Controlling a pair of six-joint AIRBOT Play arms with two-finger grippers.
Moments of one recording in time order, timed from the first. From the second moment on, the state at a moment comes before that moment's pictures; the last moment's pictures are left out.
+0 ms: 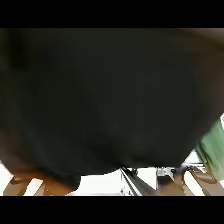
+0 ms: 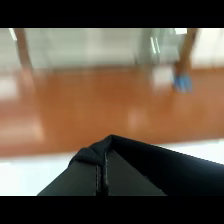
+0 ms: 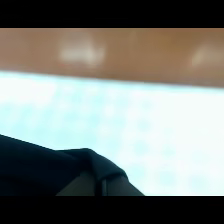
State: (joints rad) left arm 0.23 -0.78 1.60 1.11 -1.10 -1.32; right arm -0.19 -0.77 1.59 -1.17 1.43 1.45
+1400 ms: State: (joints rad) left arm 0.07 -1.75 1.58 1.13 -0.99 -1.49; right arm -0.20 -1.91 1.80 -1.01 1.25 1.39
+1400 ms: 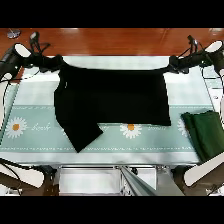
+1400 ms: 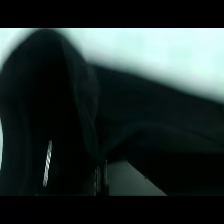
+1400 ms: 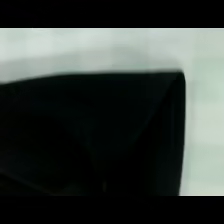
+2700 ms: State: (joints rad) left arm 0.46 -1.10 0.50 0.79 -1.12 -1.30; right arm -0.42 -1.17 0.72 -0.79 1.10 1.19
